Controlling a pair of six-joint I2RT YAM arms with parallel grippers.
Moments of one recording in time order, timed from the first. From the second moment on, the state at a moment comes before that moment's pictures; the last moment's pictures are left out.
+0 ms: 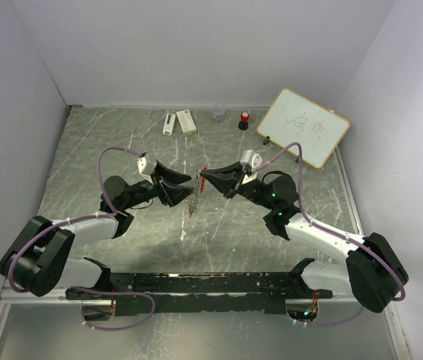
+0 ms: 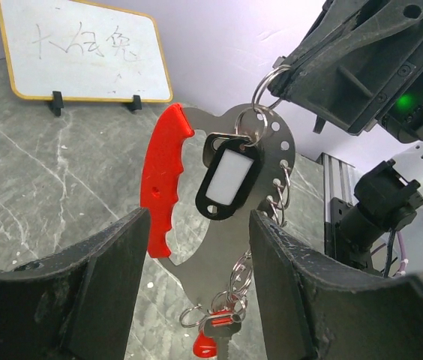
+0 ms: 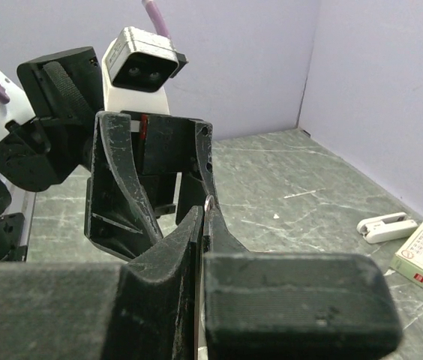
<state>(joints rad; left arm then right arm) -0.48 1.33 0.39 1.18 0.72 -0.47 0.66 1.18 0.53 0.98 -0.51 0.11</state>
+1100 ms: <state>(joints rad) -0.50 1.36 0.41 1.21 0.70 -0.45 0.65 1.20 0.51 0.98 -0.60 0.14</state>
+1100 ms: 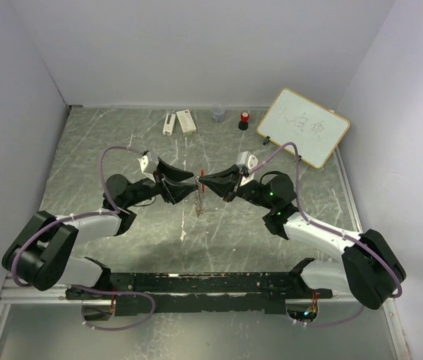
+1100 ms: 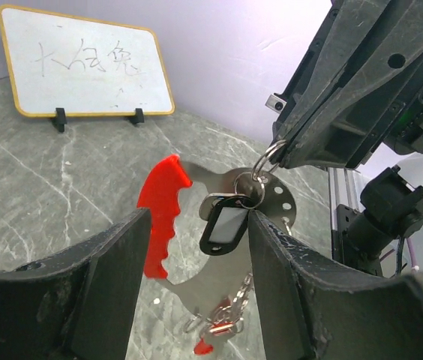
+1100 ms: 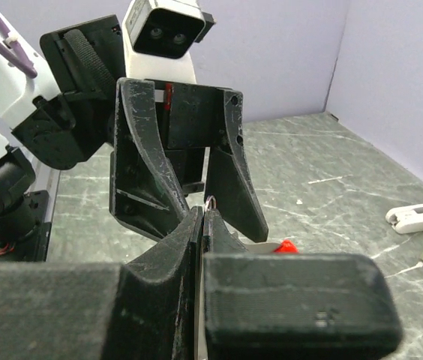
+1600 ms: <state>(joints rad) -0.53 1.42 0.43 1.27 0.73 -0.47 0.65 1.21 0.51 0.98 -0.61 0.14</state>
